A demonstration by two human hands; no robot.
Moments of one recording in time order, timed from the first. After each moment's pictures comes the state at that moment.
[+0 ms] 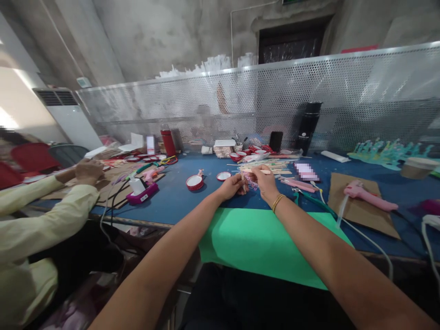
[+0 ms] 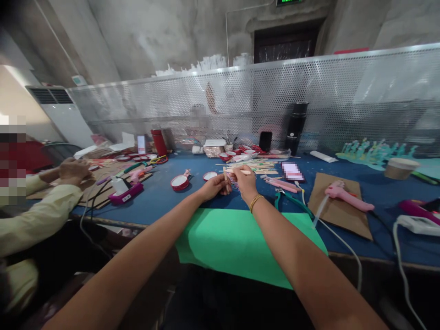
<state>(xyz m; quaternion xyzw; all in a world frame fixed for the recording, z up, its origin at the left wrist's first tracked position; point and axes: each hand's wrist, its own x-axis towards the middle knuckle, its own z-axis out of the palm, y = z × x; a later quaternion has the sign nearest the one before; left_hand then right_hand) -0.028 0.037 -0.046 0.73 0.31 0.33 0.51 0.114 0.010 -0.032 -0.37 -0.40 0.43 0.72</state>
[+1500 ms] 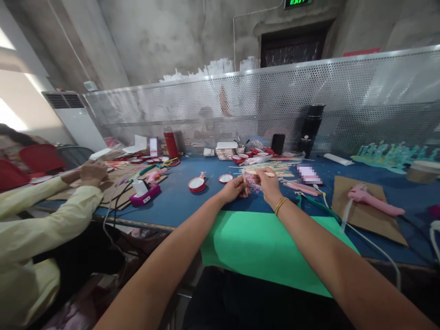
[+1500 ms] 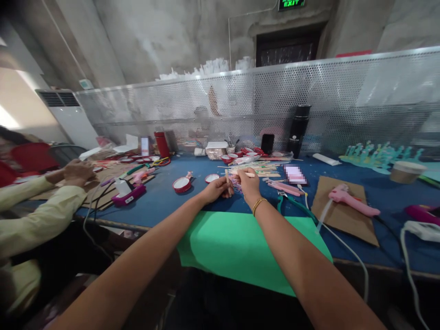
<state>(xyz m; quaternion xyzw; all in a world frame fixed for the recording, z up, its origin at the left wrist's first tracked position) -0.030 0.035 -0.046 0.74 0.32 0.33 0.50 0.114 0.013 -0.035 -0.39 -0.35 0.42 0.74</state>
